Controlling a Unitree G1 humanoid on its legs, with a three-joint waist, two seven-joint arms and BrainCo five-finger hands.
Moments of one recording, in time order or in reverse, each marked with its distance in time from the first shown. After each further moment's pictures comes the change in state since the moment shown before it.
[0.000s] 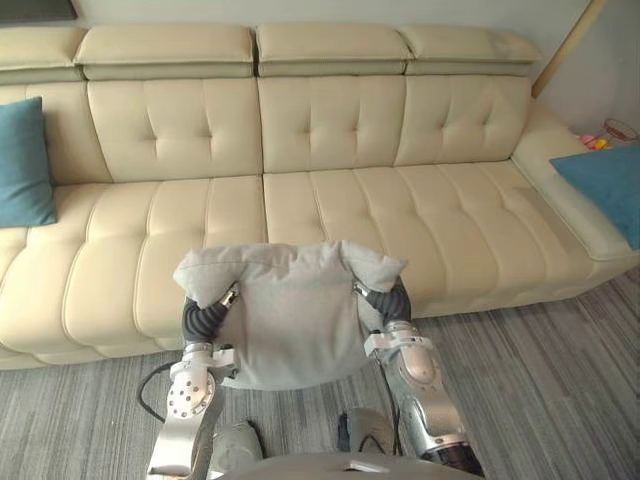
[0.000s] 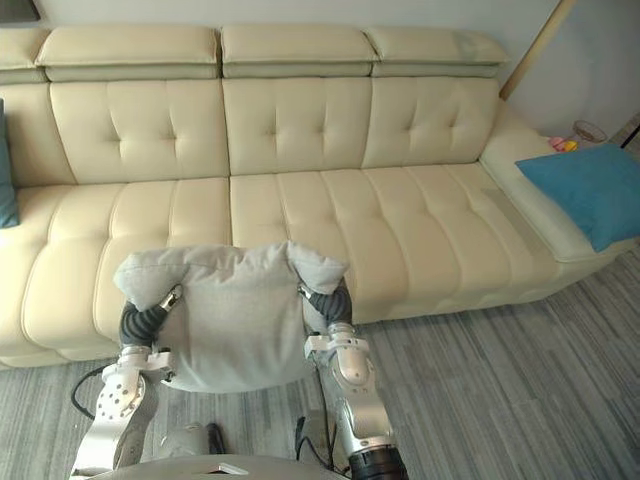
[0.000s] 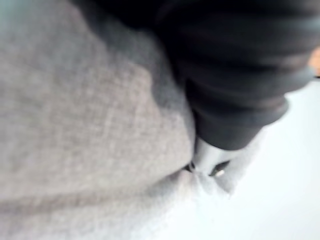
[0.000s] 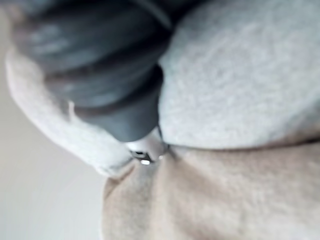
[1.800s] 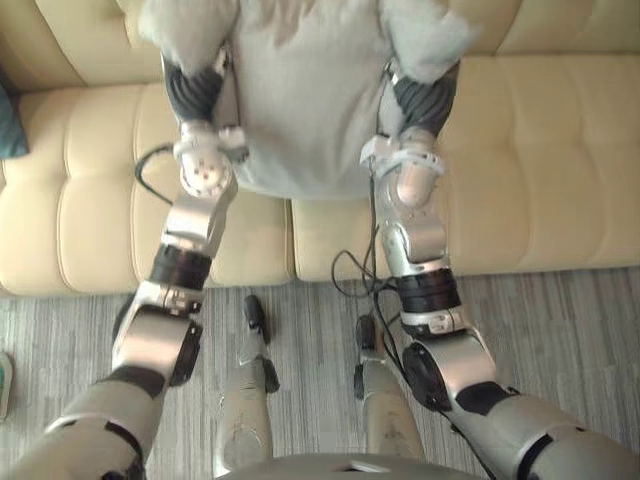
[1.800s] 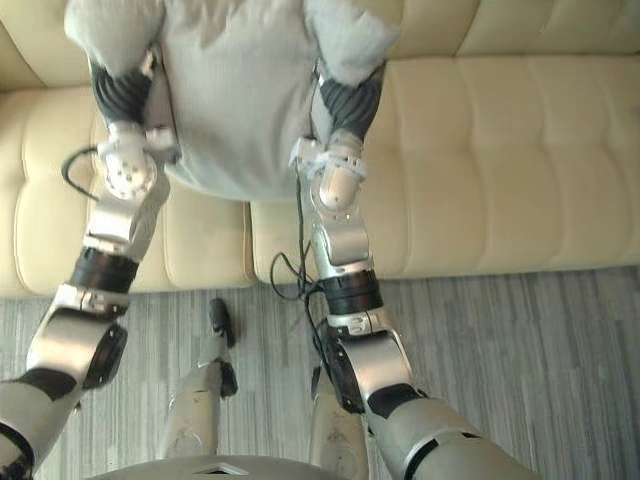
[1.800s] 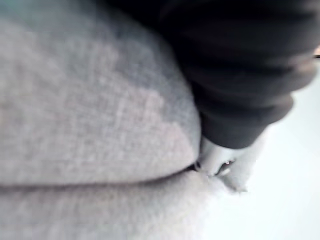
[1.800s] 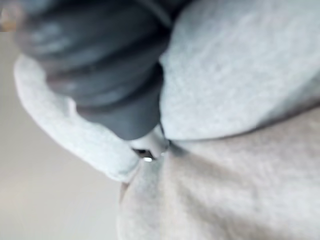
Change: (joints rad) left arm -1.277 0.188 0.027 0.573 -0.029 -0.012 0.293; right arm -0.966 0.037 -0.171 0.147 -0.039 -0.004 -0.433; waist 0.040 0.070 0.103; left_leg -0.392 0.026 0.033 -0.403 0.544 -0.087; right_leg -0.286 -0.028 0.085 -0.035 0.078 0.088
